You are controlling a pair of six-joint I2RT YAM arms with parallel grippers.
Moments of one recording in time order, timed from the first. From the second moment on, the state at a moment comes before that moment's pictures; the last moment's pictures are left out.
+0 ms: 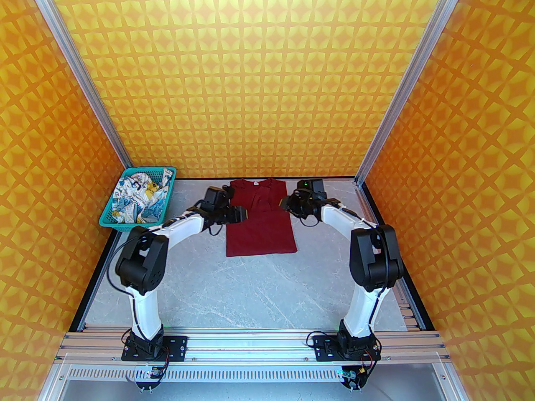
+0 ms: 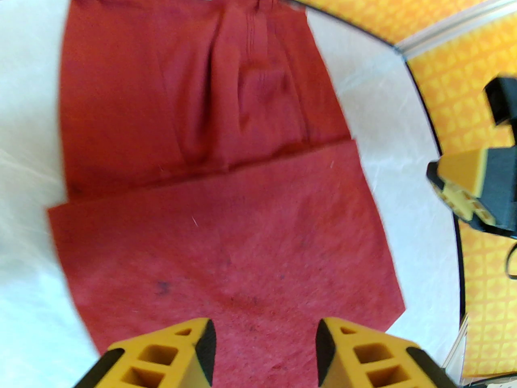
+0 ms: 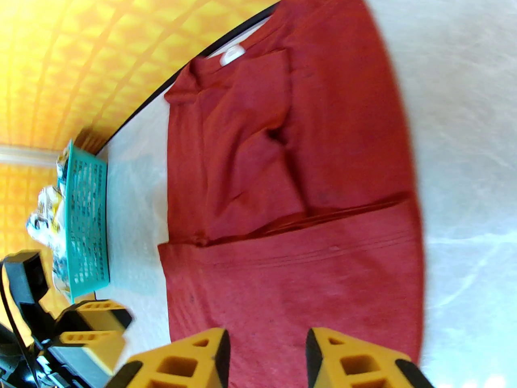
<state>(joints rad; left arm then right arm) -0.44 2.01 1.37 -0.15 0.38 -0.47 0.20 1.94 1.38 -0.27 -0.41 0.58</state>
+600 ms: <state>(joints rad) -0.48 1.87 1.04 -0.14 0.39 -0.48 0.31 1.80 0.96 -0.23 -0.41 0.56</state>
